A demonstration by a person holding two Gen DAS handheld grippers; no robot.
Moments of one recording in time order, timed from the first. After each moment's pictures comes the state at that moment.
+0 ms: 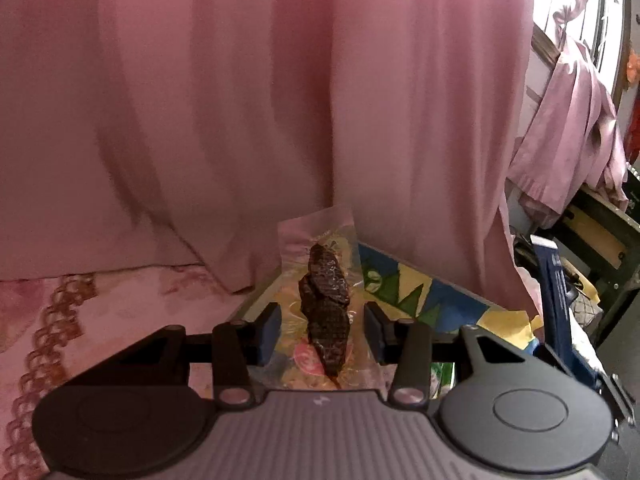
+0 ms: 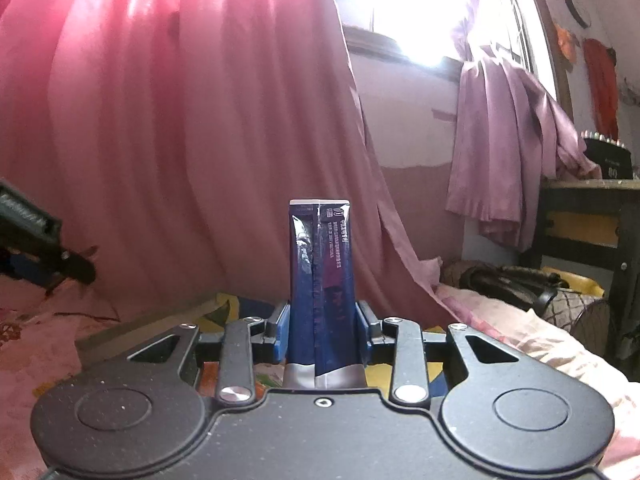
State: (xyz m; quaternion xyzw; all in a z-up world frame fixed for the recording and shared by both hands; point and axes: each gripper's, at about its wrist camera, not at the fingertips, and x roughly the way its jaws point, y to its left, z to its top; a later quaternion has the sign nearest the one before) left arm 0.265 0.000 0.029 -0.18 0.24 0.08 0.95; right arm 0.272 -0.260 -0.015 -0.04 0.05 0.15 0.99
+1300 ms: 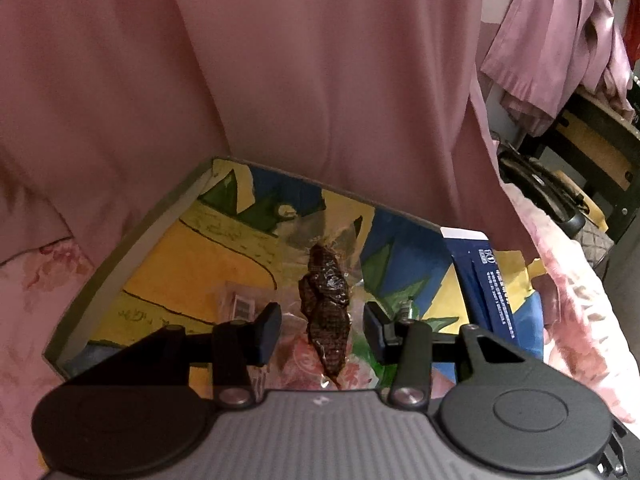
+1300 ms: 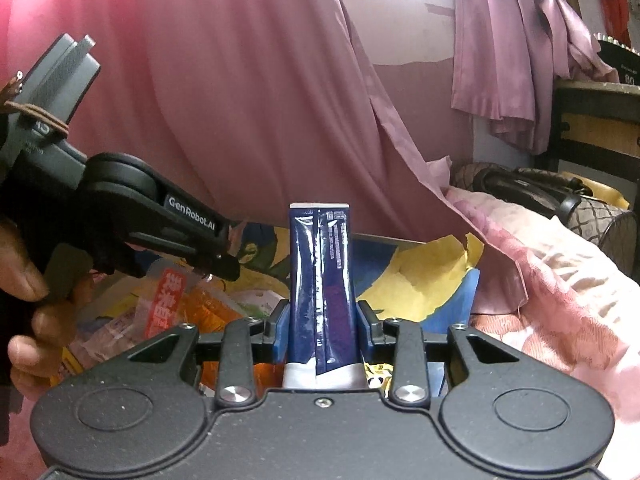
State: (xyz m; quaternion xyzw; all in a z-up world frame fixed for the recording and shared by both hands) left arm 0.381 -0.079 -0.003 -0.13 0.36 0.02 0.92; right arm 0.321 -0.269 -0.030 -0.01 0.20 0.16 0.97
